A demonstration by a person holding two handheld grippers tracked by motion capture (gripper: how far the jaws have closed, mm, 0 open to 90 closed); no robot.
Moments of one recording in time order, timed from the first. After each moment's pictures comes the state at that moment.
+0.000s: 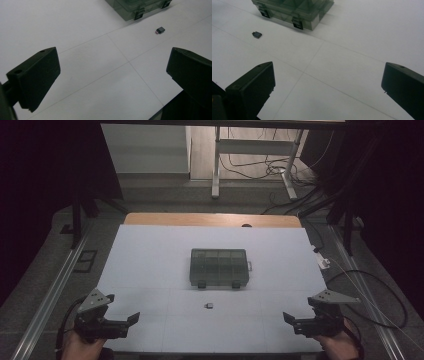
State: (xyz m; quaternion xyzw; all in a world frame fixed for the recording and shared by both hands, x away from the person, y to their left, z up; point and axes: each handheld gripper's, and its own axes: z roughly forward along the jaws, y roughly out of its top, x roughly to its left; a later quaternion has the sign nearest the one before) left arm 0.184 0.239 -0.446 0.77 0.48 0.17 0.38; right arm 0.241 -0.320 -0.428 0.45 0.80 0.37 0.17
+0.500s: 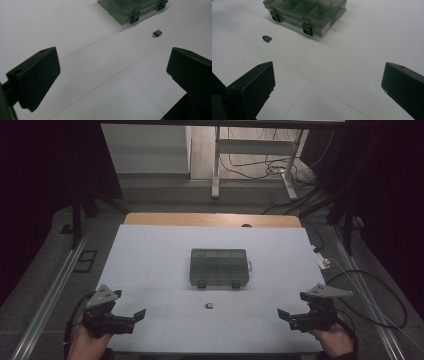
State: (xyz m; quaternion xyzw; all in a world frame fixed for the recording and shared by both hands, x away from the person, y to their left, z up) left arm 0.199 0.229 -0.449 0.78 0.46 0.16 0.39; right arm 0.256 -0.311 -0.429 0.42 0.81 0.39 0.15
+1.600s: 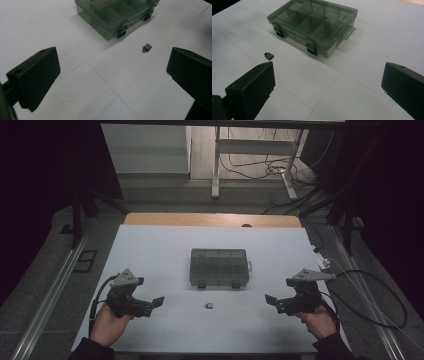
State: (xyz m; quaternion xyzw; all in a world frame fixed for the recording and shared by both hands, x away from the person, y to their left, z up) left arm 0.254 0.202 -0.456 0.80 0.42 0.12 0.42; right arm 0.297 -0.284 -0.430 0.39 0.81 0.41 0.14
